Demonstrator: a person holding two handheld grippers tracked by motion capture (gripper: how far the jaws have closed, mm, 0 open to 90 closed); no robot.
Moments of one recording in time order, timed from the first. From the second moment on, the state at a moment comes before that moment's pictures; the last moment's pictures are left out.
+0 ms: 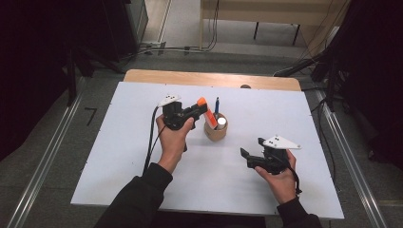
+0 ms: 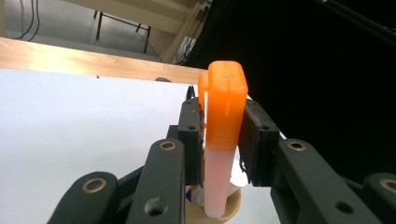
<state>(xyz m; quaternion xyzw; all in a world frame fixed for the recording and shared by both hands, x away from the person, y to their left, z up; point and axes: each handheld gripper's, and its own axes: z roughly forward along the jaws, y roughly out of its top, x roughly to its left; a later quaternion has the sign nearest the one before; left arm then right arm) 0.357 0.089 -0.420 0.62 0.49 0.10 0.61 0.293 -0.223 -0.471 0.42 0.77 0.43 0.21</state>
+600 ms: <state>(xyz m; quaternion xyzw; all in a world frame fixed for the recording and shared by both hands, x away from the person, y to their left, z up) 0.362 0.075 -0.420 0.63 0.49 0.13 0.59 0.293 -0.223 -0.471 0.42 0.77 0.43 0.21</state>
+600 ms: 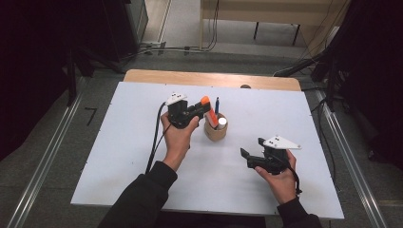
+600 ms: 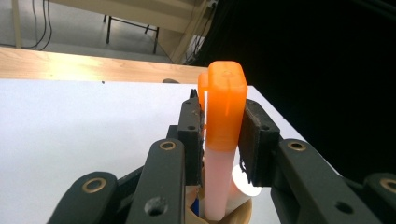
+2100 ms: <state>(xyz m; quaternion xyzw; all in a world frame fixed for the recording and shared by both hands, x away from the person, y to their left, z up) 0.361 0.050 -0.420 0.66 0.47 0.20 0.55 0.293 -0.224 -0.472 0.42 0.77 0.43 0.20</state>
